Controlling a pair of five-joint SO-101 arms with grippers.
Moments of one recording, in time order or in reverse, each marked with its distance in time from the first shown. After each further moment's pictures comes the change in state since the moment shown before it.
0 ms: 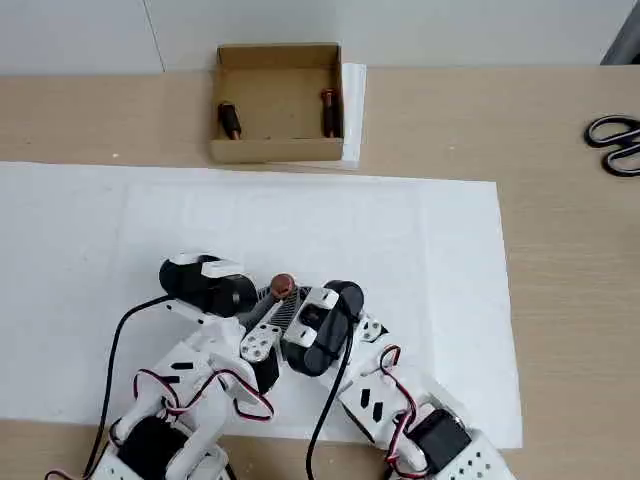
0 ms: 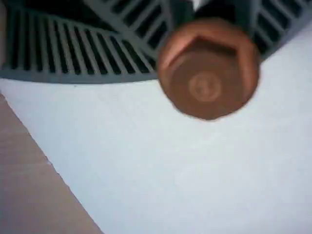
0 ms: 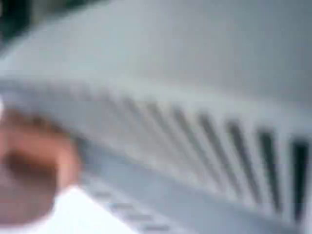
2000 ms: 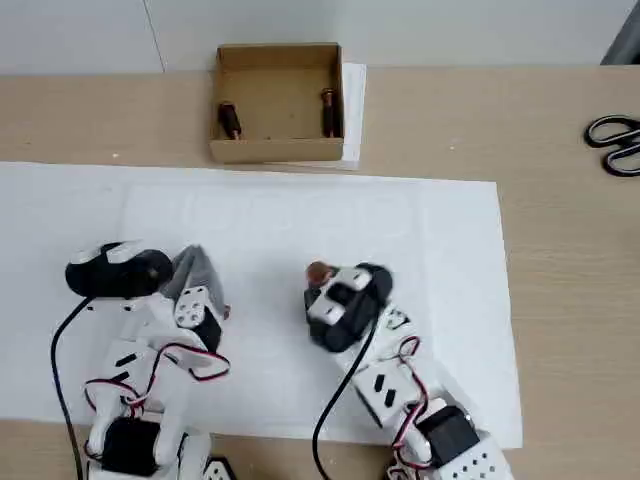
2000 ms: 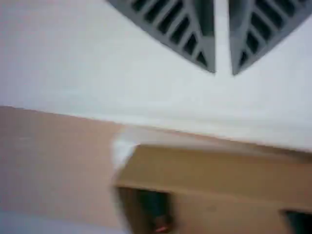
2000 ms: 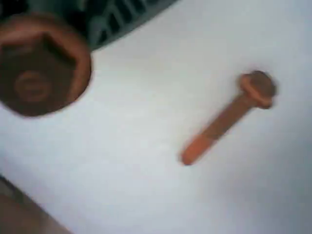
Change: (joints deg) left arm -29.0 0.1 -1.9 -3.0 -4.2; right arm 10.0 0.0 -0.9 -1.1 -0.4
